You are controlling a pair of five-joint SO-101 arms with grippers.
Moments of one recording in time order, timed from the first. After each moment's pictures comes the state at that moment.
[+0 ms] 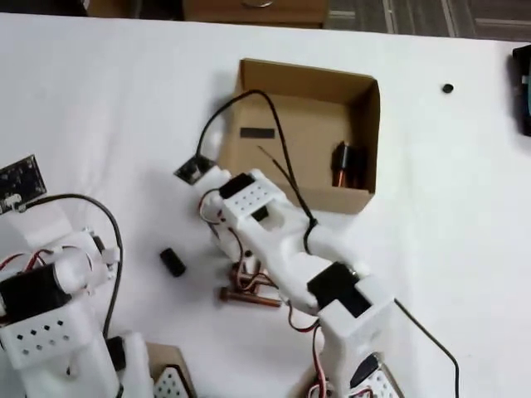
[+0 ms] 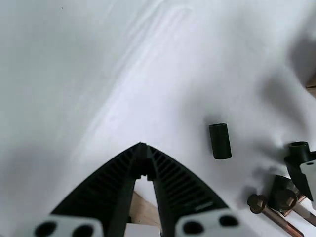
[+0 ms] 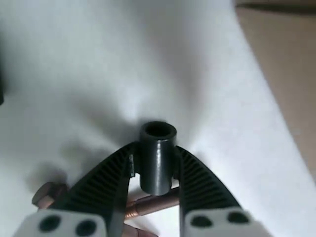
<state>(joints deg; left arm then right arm) -28.3 -60.6 42.0 93.9 11.8 -41.6 19.5 13.5 65.8 12.4</state>
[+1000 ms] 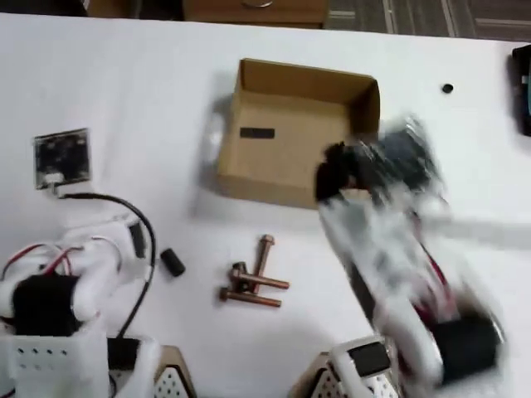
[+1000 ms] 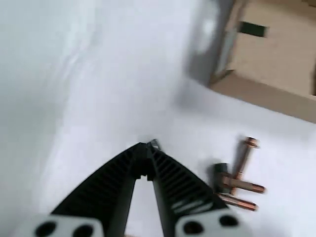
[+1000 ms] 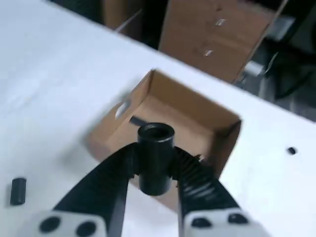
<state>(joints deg) -2.3 -60.6 28.7 93.9 16.2 -17.8 -62.8 13.5 81.5 12.5</state>
